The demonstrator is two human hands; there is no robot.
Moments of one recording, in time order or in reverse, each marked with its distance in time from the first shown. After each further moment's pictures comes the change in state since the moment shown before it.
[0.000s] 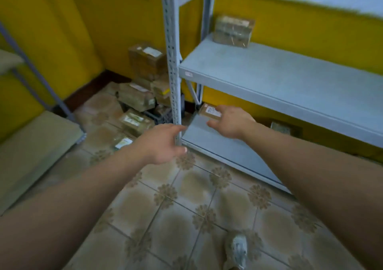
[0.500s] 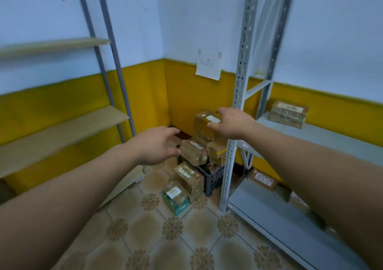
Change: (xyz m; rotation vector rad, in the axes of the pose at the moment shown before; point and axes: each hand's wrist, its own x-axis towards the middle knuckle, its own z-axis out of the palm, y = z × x) left_hand -0.155 -0.049 -0.203 0.164 0.299 -0.258; right_hand -0.017 -0.191 -0.177 -0.041 0.262 -0.415
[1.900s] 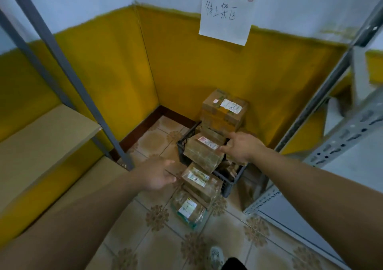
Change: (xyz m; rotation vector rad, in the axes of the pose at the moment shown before) left_hand 0.406 -0.318 0.128 -0.156 -0.533 0.021; right_hand 0.403 -0.008 0.211 0.031 -0.437 0.330
